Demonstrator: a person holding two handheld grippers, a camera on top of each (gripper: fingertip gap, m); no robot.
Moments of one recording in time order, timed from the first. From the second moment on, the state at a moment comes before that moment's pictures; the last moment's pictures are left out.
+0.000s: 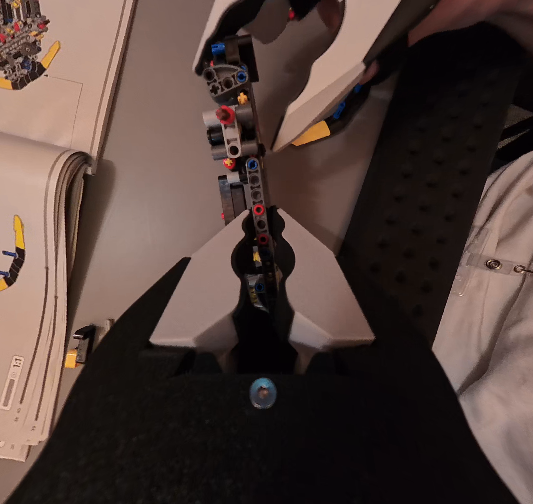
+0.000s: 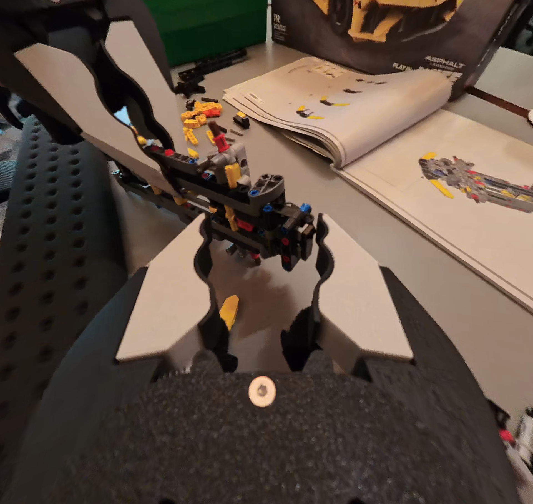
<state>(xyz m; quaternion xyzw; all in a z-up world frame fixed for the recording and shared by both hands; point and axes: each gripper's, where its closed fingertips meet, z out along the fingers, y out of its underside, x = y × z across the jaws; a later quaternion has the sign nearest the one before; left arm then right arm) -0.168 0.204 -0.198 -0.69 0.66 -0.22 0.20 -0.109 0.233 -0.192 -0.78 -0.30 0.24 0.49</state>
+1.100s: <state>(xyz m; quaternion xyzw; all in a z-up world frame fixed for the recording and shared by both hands) -0.429 0.331 -0.233 -0.84 0.48 -0.13 0.23 -0.111 0.239 -0.194 -0.74 -0.39 0.28 0.47</state>
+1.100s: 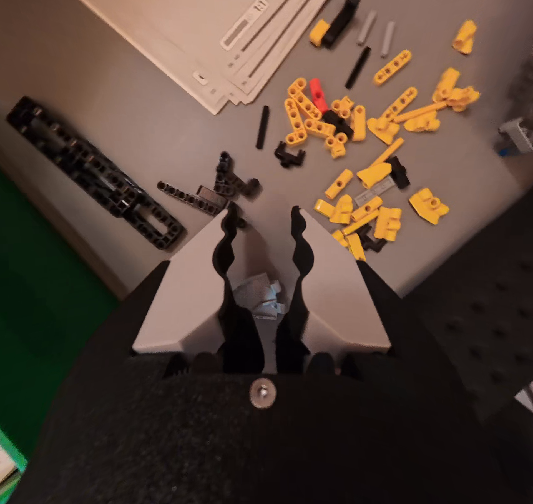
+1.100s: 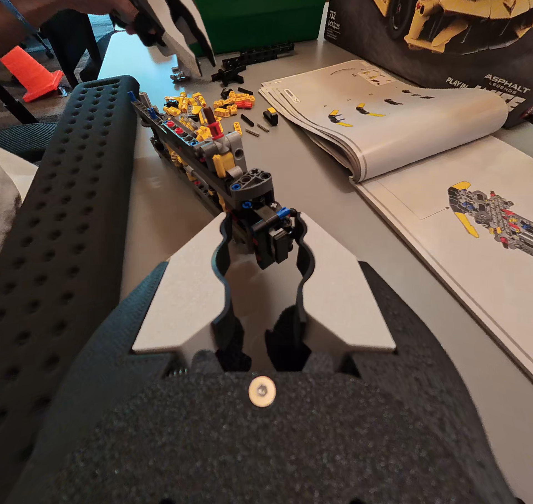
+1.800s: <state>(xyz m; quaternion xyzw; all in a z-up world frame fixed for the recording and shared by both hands) -0.475 0.434 -0.236 -0.93 0.21 0.06 0.30 -0.110 0.238 -0.195 -0.75 -0.38 0.28 0.47</state>
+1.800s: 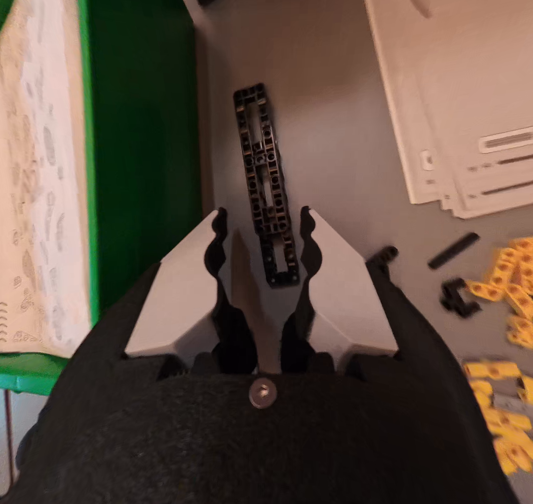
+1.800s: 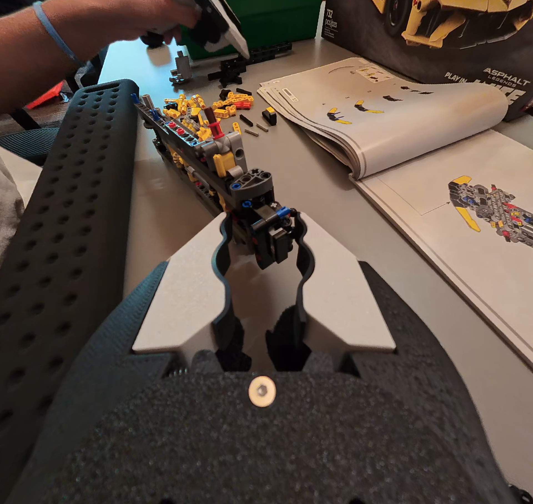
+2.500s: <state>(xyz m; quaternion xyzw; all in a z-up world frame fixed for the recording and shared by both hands) -0.365 0.399 -0.178 -0.82 0.46 -0.08 0.34 -0.105 0.231 -0.194 -0.75 -0.38 0.28 0.47</state>
